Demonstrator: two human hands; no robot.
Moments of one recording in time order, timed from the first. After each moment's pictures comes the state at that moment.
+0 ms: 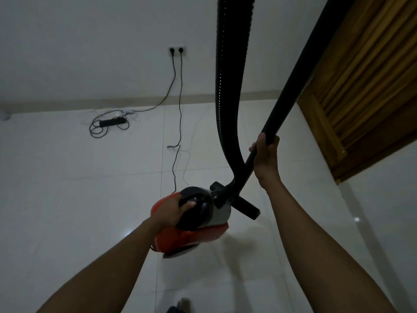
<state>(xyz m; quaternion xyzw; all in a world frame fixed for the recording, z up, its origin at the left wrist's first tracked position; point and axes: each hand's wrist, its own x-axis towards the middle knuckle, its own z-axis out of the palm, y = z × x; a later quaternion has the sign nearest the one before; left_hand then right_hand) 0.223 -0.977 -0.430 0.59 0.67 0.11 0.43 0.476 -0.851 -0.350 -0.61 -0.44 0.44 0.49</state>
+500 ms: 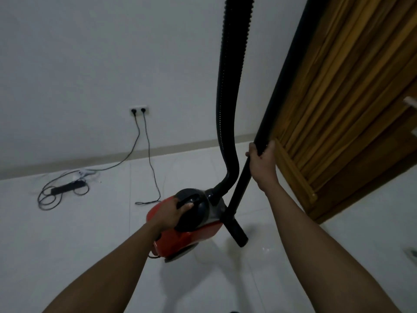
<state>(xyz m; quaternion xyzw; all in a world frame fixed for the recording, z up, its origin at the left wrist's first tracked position) 0.273 -0.660 -0.334 0.64 0.65 0.11 0.39 0.540 -0.591 -0.234 -0.64 -0.47 0.34 0.51</state>
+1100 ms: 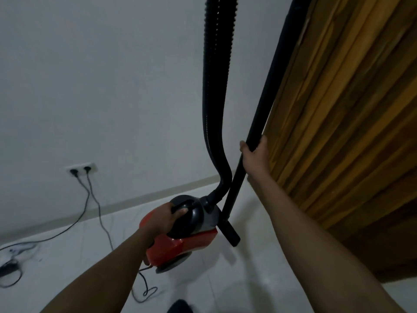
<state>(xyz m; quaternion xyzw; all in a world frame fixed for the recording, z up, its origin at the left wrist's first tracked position) 0.441 -0.212 -0.316 0.67 0.62 0.09 0.40 0.713 -0.154 -0.200 -0.63 -0.45 0.31 0.55</state>
